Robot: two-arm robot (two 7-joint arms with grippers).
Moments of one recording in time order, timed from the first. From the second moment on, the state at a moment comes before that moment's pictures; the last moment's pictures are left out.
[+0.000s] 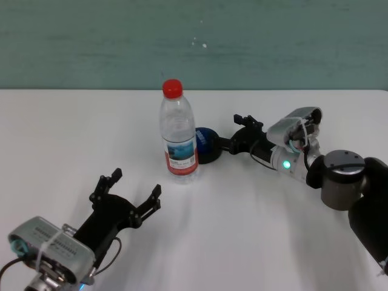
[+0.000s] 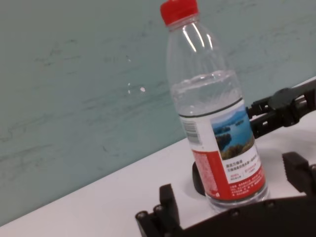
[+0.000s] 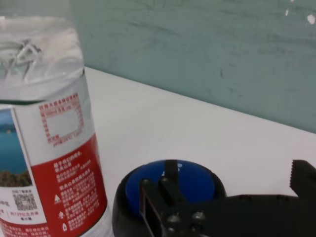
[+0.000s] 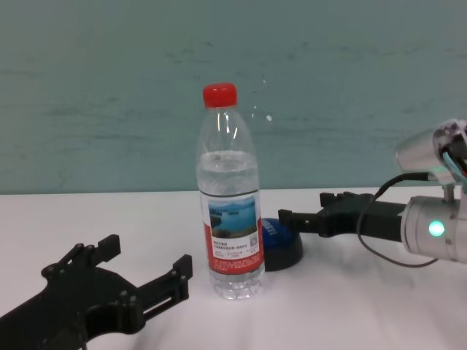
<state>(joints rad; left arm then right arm) 0.18 0.28 0.19 -1.66 0.06 -0.24 -0.22 0.58 0.21 -0.42 -0.93 0.30 -0.03 0.49</state>
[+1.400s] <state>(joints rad) 0.18 0.28 0.19 -1.66 0.06 -0.24 -0.22 0.54 0.22 -0.40 -1.03 0.28 -0.02 0.48</state>
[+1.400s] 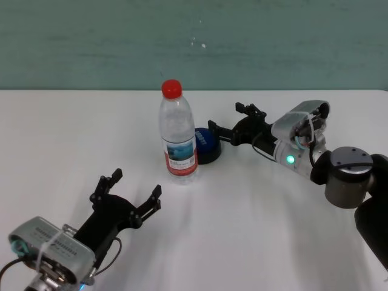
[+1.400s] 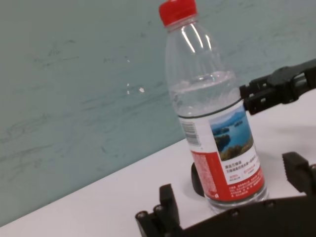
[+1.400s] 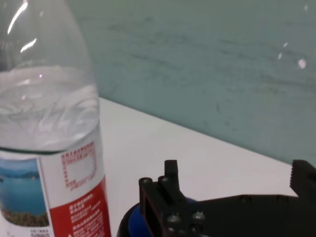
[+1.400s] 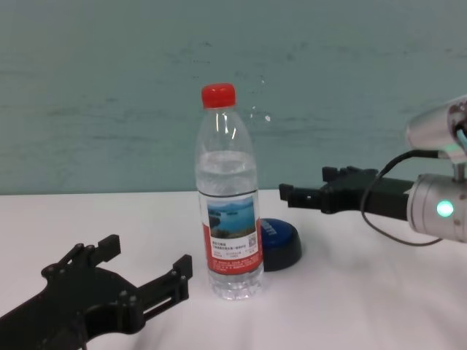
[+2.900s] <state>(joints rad) 0.18 0.28 0.19 -1.66 0.06 -0.24 -0.22 0.15 0.43 -0.23 -1.62 0.38 0.00 0.36</state>
